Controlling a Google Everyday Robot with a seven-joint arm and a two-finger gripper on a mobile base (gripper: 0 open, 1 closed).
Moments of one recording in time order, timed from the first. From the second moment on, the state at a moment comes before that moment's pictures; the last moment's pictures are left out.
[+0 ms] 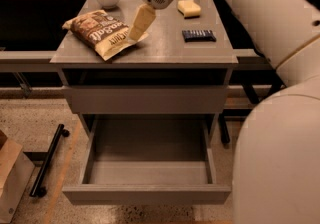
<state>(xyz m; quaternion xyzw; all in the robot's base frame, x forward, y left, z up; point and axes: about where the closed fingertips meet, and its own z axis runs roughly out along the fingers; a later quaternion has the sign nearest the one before) 0.710 0.054 0.962 -0.63 0.69 0.08 0.35</state>
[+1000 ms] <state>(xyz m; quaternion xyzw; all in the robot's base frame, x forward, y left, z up) 0.778 0.157 0.876 -0.62 0.69 0.17 0.33</state>
